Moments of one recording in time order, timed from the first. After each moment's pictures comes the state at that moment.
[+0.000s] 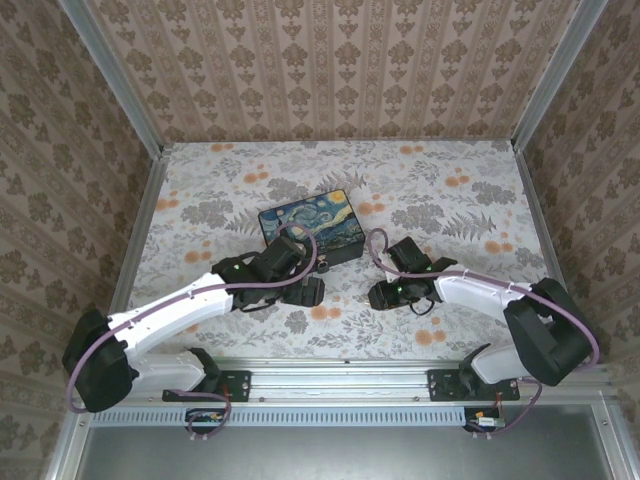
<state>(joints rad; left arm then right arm) -0.91 1.20 0.83 -0.68 -0.02 -0.61 0.55 1.41 0.63 -0.40 -0.27 0.32</state>
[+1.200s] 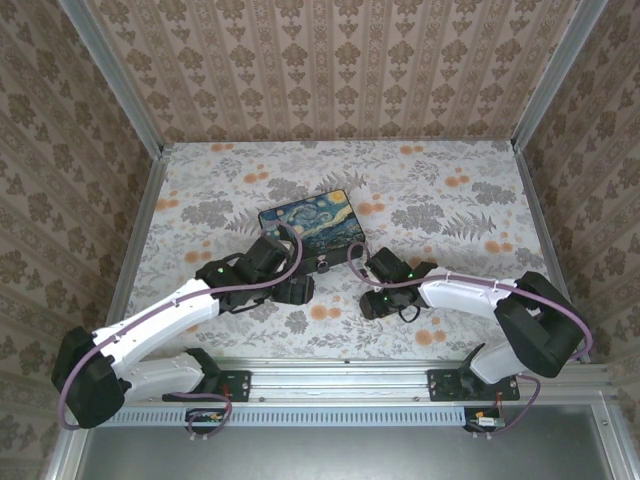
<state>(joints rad) -0.84 1.10 0.78 -0.69 -0.01 -0.56 0.72 1.45 0.67 -0.44 -0.11 0.37</state>
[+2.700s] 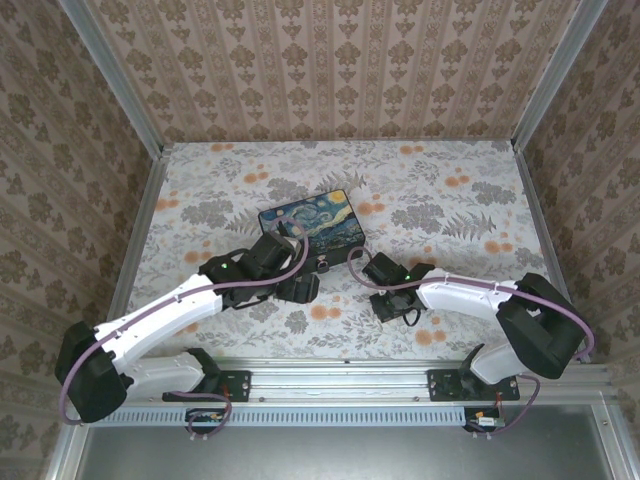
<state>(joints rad) -0.87 1.14 0.84 -0.71 -0.01 -0.52 0.76 1.45 0.70 -0.57 0.06 0.42</state>
